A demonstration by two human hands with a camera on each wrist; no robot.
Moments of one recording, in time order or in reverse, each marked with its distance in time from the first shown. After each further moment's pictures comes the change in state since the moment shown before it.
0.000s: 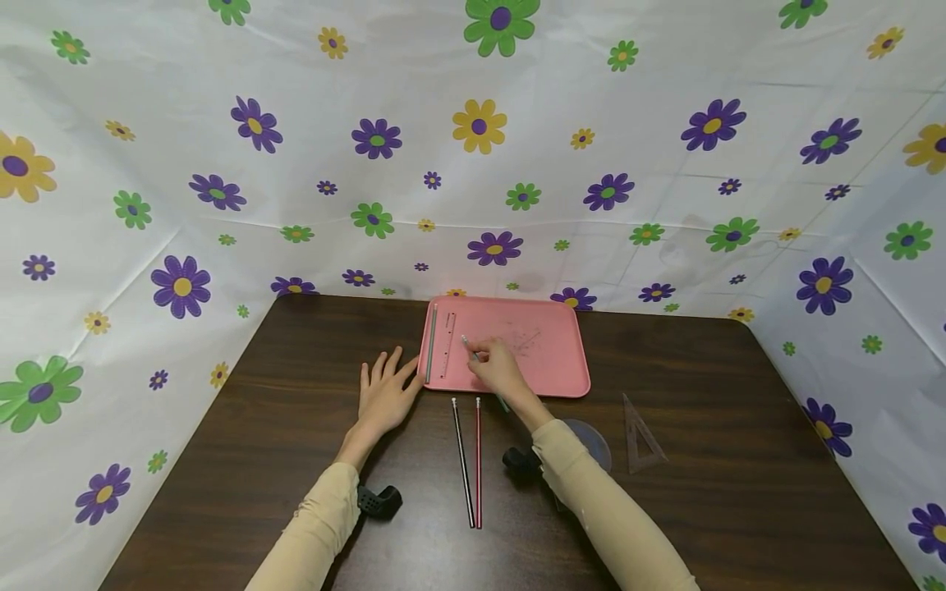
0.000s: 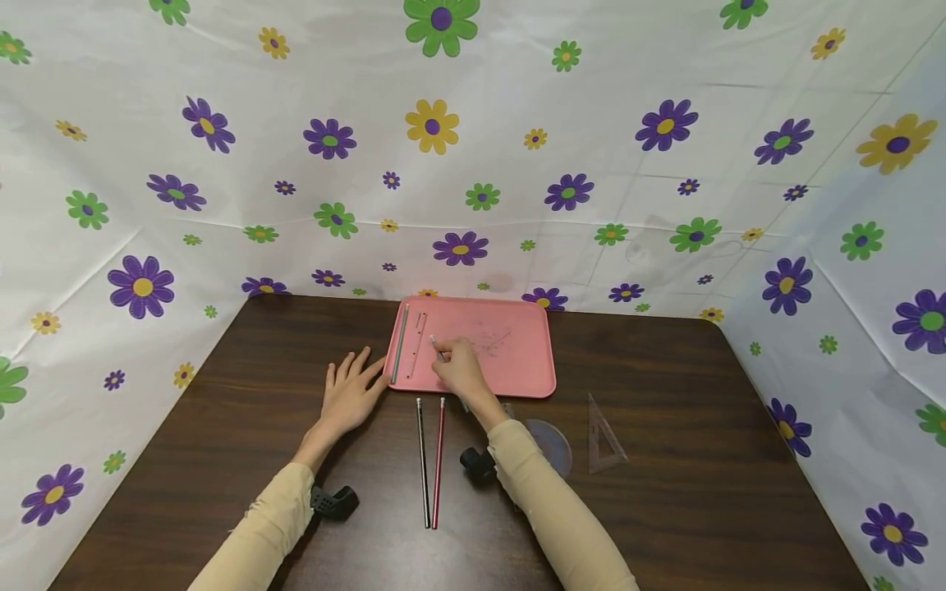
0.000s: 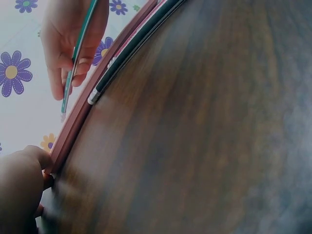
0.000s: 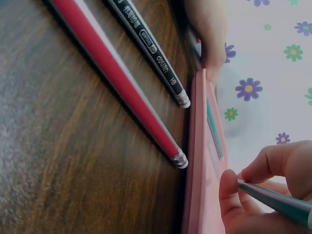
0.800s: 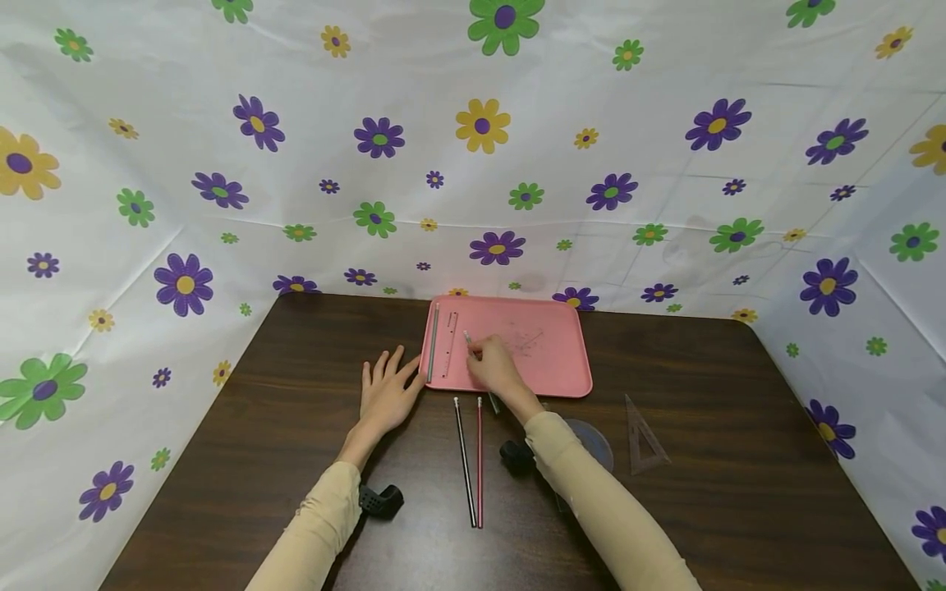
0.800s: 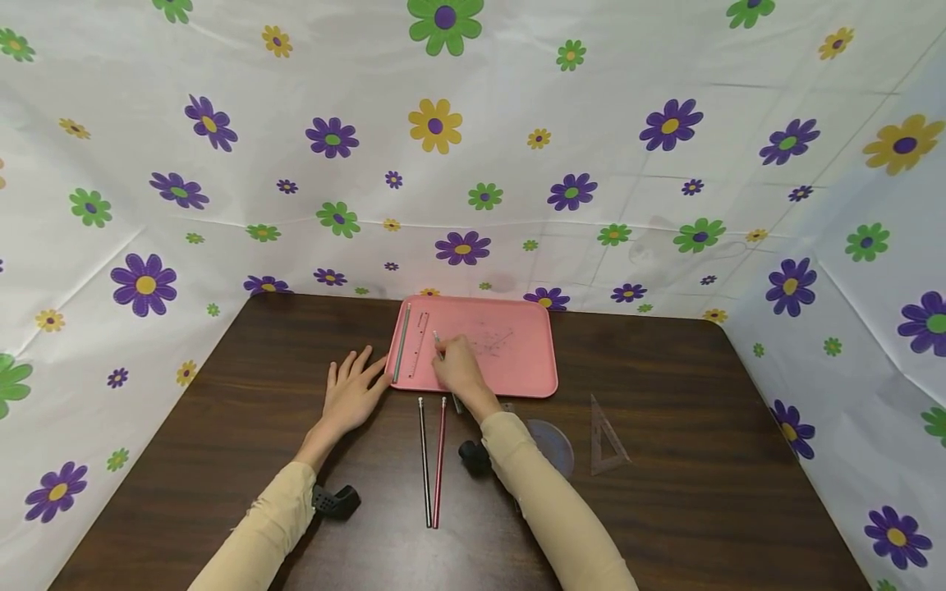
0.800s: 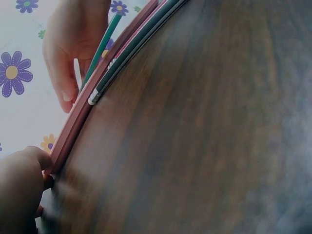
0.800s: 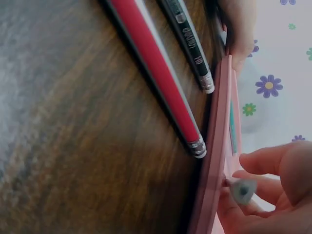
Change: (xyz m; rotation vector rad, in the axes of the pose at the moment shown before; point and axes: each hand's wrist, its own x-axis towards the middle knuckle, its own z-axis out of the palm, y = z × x) left_hand -0.003 0.002 -0.002 -0.009 0.006 0.001; right_hand 0.016 0.005 0.011 -0.206 0.007 -0.113
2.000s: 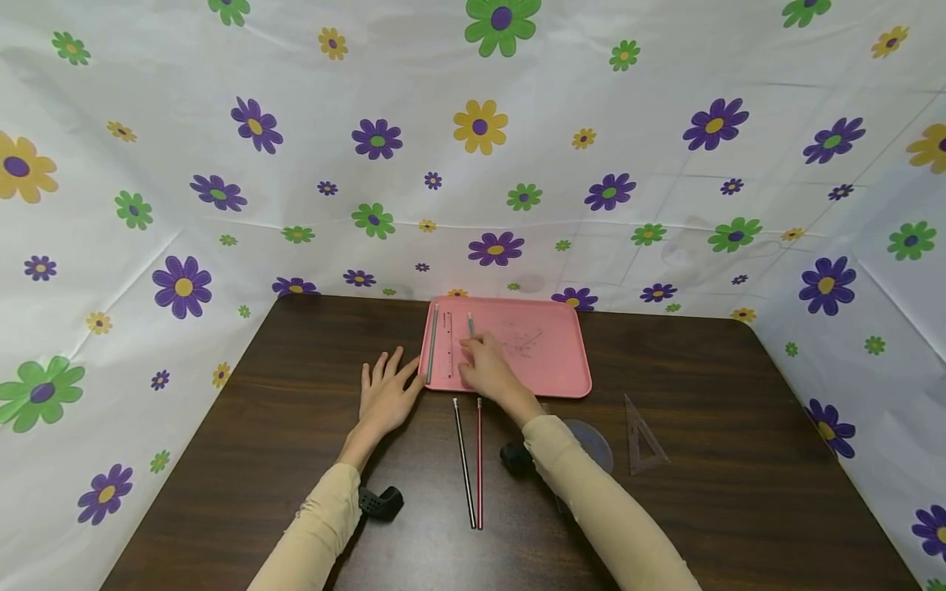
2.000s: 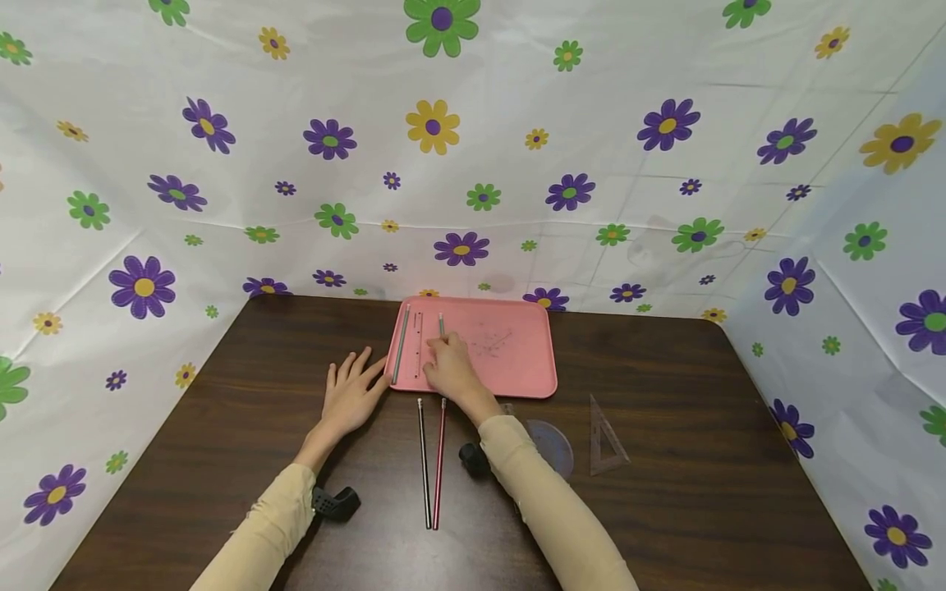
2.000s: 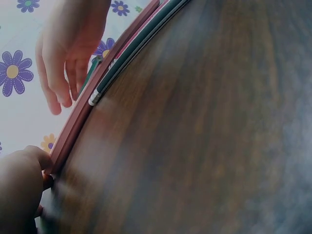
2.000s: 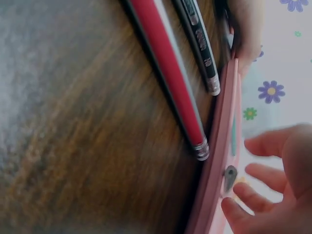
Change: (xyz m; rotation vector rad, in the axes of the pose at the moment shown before) left_hand 0.001 -0.001 0.002 0.003 0.009 0.008; right_hand -0.005 -0.003 0.000 -0.048 -0.094 -0.073
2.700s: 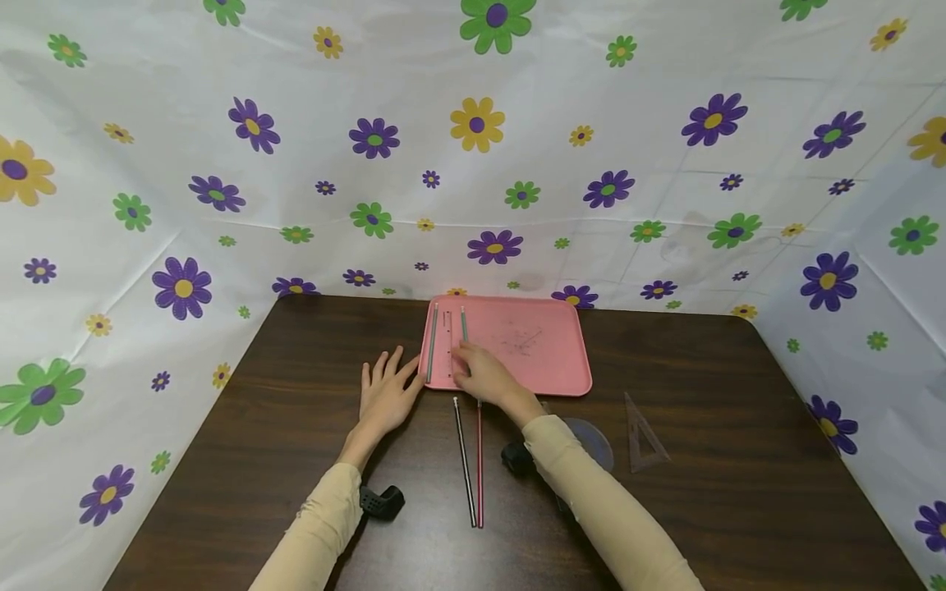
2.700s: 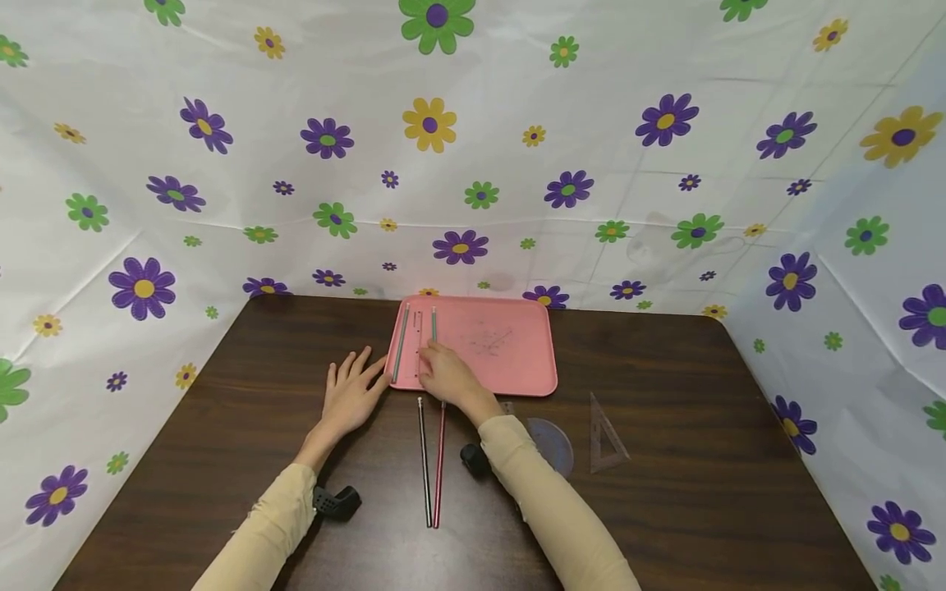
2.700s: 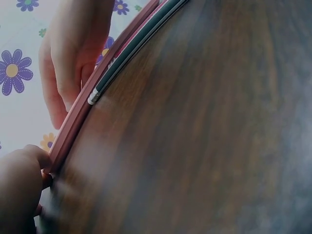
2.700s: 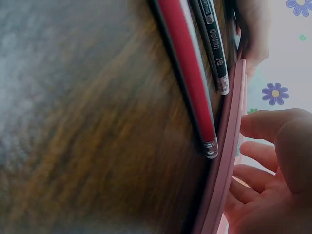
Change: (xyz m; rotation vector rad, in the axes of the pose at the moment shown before) left_hand 0.001 -0.001 0.002 0.023 0.008 0.002; right_hand -0.002 0.002 0.003 -0.103 -0.149 -0.069
